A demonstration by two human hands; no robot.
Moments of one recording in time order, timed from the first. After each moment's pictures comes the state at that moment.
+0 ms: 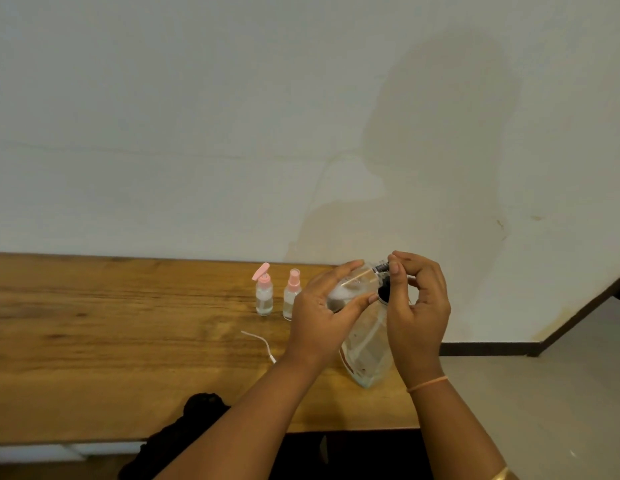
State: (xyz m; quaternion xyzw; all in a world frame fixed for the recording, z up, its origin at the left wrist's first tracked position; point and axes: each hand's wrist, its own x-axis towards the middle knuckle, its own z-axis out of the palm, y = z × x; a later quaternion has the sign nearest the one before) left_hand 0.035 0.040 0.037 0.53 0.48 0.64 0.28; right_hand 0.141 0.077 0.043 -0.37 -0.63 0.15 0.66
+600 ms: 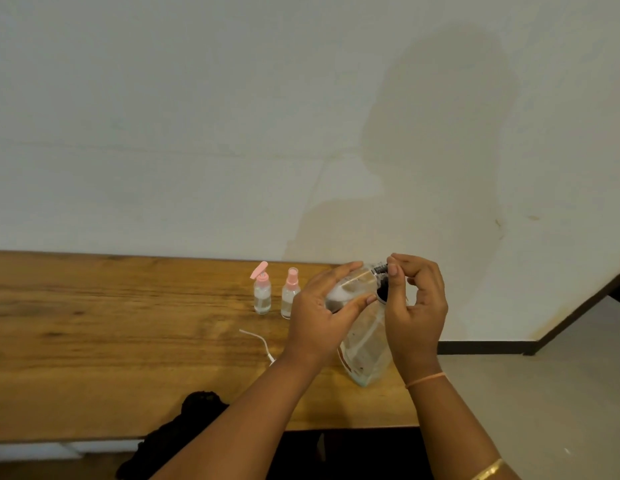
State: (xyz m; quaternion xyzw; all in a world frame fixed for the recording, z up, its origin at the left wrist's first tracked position) left_hand 0.035 0.039 0.034 0.52 0.49 0.64 0.28; right_hand 0.146 0.083 0.034 -0.37 -0.65 0.12 0.65
